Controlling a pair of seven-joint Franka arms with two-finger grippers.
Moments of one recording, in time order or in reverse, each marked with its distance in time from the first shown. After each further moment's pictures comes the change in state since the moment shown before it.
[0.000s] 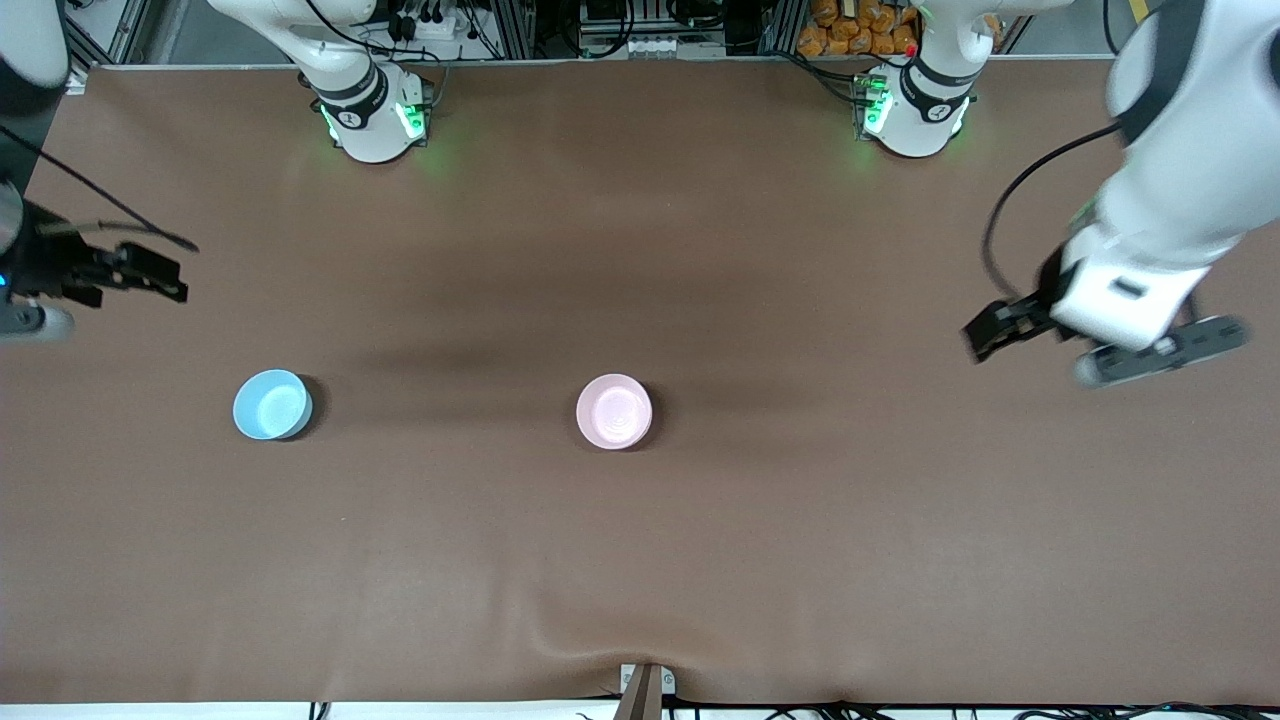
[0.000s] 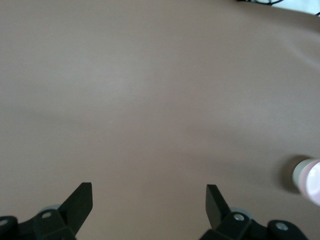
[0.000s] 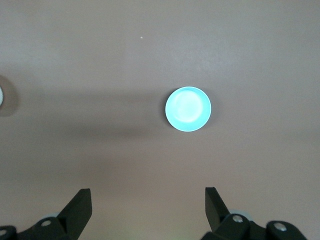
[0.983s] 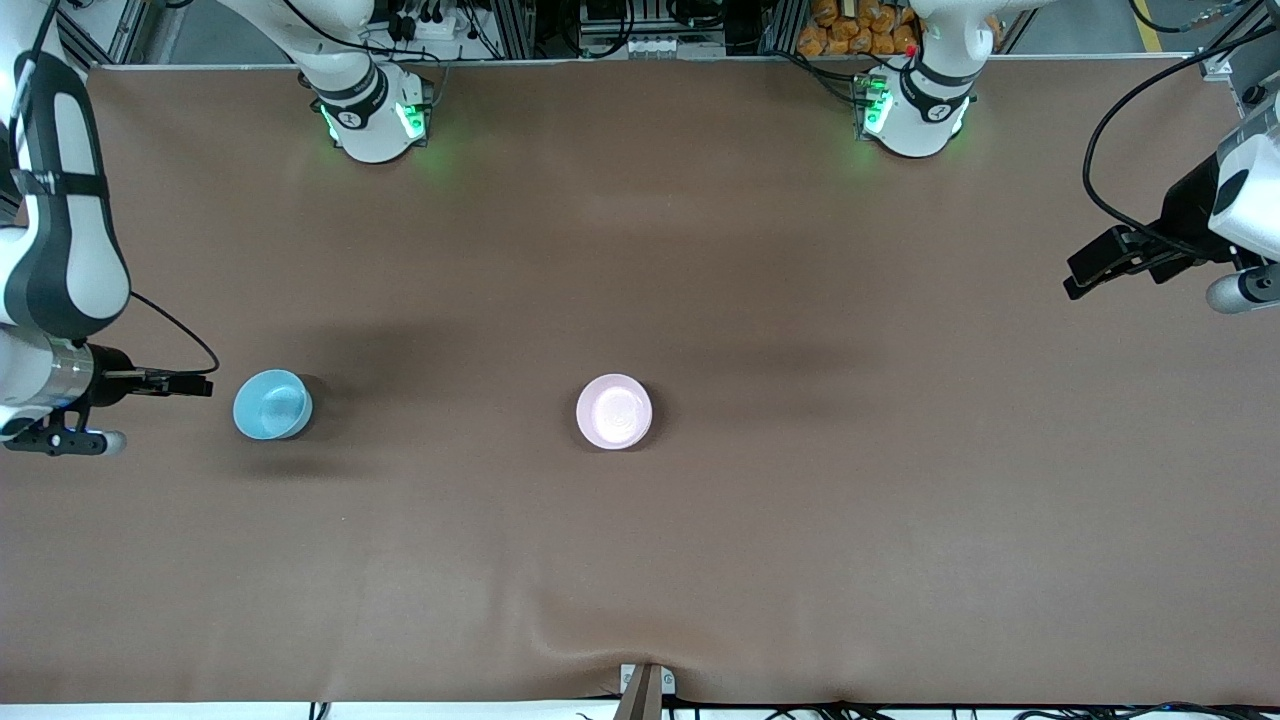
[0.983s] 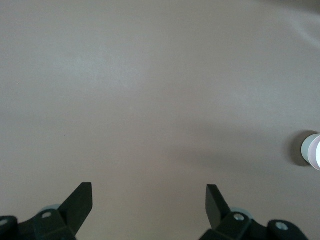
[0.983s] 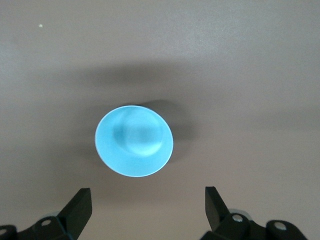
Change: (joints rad) left arm 0.152 -0.142 -0.007 -0.110 -0.104 -0.029 0.171; right arm -0.186 0.273 -0.008 -0.175 -0.018 0.373 -0.099
